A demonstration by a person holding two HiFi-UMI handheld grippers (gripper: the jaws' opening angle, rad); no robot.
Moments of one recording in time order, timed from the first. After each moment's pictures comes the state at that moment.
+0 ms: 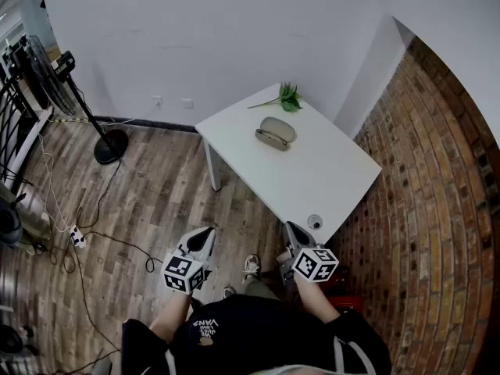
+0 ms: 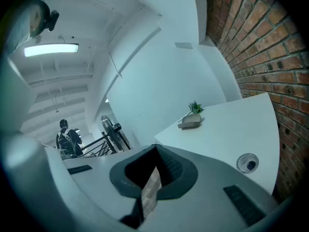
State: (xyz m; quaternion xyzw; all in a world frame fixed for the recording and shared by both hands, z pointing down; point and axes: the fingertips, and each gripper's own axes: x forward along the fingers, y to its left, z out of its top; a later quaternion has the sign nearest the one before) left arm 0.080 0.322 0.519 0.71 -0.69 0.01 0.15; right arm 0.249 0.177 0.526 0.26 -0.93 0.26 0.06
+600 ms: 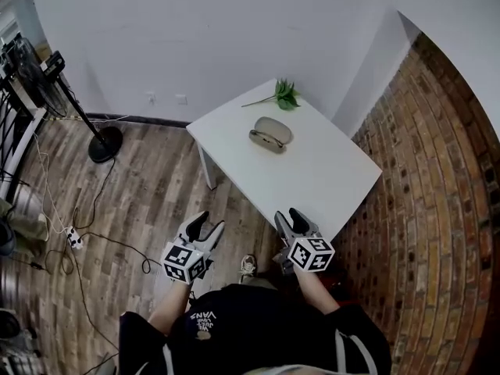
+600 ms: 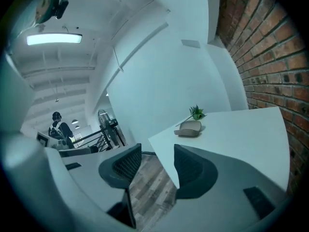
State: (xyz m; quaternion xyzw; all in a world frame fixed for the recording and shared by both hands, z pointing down) left arm 0.060 0.235 0.511 0.73 -0.67 -0.01 0.14; right arm 0.213 0.101 0.520 0.26 -0.94 0.21 0.08
